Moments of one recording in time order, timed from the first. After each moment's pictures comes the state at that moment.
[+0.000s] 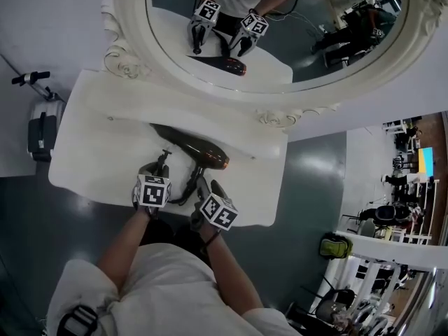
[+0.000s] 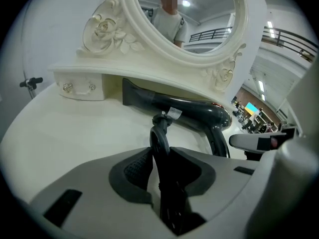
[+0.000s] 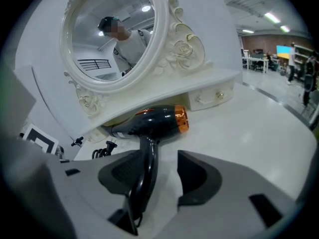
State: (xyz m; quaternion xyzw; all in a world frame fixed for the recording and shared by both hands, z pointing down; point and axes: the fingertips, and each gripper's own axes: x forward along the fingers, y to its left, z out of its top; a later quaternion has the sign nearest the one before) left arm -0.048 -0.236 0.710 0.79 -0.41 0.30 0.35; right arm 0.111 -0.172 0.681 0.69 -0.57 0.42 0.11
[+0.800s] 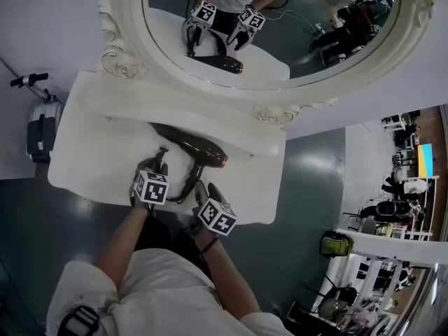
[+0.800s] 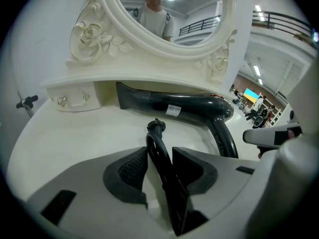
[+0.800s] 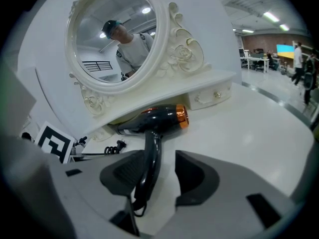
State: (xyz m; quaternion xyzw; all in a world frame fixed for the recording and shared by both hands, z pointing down) left arm -0.049 -0.241 0.714 0.80 -0.40 0.35 0.29; right arm 0.101 -0.153 0.672 0.69 -0.58 0.42 0.10
